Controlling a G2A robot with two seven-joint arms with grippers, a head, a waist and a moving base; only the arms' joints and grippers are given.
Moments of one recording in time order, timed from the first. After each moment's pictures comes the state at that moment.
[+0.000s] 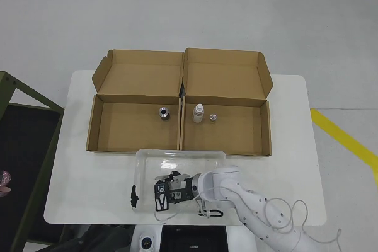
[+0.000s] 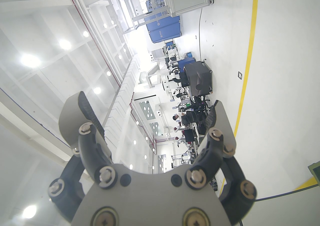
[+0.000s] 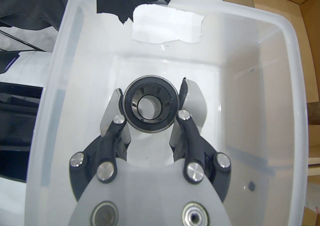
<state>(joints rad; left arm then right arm) -0.33 -0.16 -0.45 -1.44 1.96 -0.37 0.19 -1.12 -1.32 0.74 -1.71 -1.52 -0.83 0.48</state>
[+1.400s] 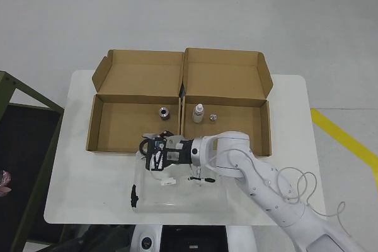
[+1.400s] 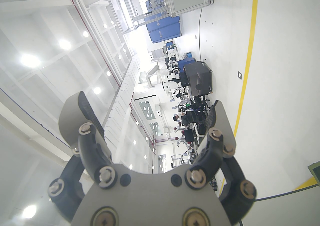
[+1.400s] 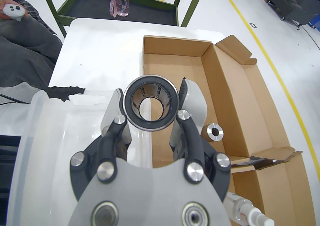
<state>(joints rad) -0.33 -0.16 -0.45 -1.44 1.96 -0.37 0.19 -0.88 -1.35 0.80 -1.72 -1.29 -0.71 0.46</state>
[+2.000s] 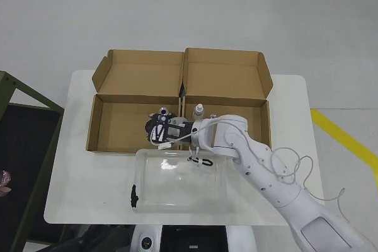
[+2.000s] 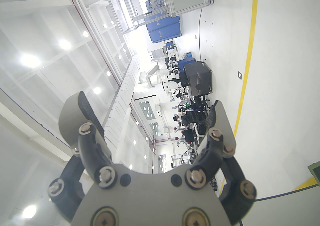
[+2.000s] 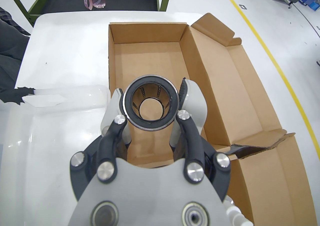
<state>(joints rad) -0.33 -0.16 -0.45 -1.44 1.96 -0.37 0.19 -0.76 -1.39 0.78 -1.52 -1.25 -0.64 0.44</state>
